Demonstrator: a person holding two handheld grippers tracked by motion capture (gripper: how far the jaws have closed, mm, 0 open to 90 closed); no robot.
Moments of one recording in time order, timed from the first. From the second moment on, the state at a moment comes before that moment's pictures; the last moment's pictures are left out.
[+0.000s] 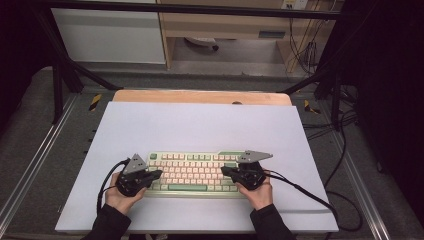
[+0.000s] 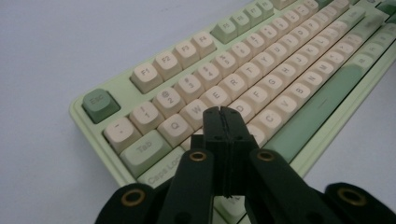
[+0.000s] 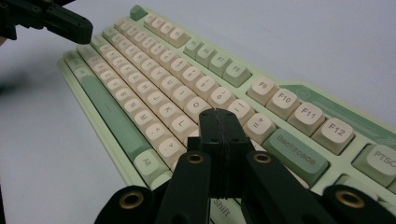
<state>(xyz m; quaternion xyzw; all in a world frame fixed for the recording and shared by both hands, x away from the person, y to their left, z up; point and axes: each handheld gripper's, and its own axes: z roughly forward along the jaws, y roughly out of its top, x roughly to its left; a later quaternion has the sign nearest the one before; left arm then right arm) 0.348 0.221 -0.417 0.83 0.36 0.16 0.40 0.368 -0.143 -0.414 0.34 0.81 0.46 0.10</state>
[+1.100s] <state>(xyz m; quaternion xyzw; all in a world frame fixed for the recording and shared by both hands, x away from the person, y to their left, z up) 0.347 0.225 -0.422 0.83 0.36 0.15 0.41 0.389 -0.094 -0.430 0.36 0.82 0.44 0.09</state>
